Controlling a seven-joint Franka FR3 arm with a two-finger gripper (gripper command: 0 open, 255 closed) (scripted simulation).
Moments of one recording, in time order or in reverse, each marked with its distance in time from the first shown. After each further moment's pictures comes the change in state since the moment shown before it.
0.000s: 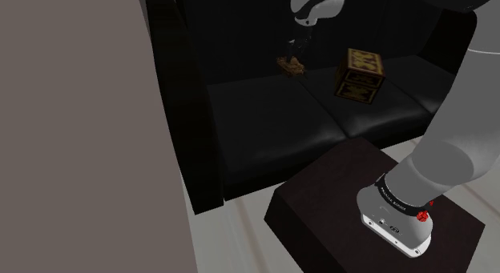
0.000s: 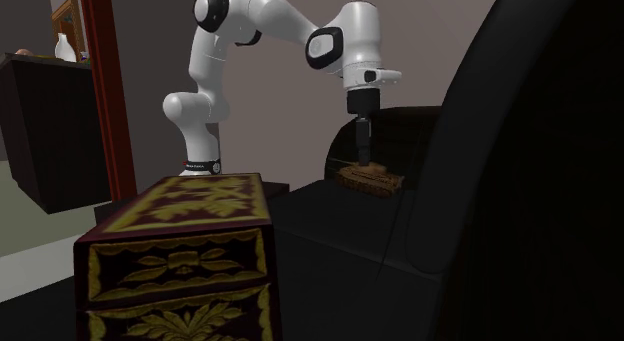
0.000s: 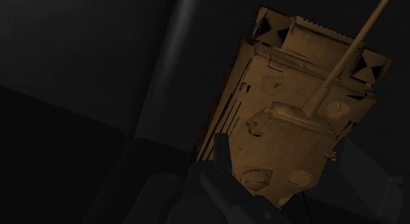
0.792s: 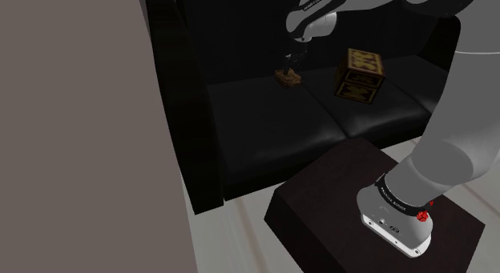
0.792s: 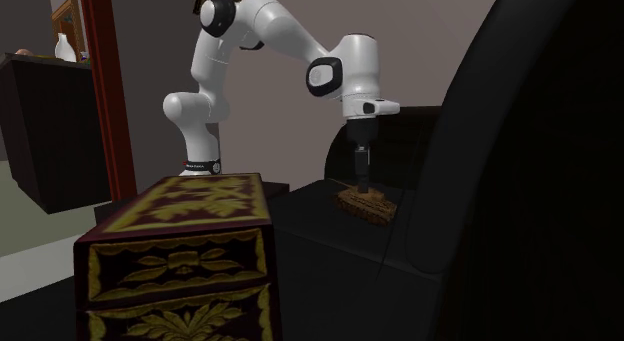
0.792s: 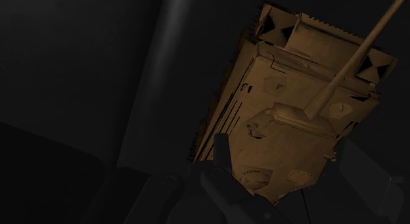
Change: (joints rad) arm -0.006 0.086 0.009 -0.044 0.018 0.129 -0.012
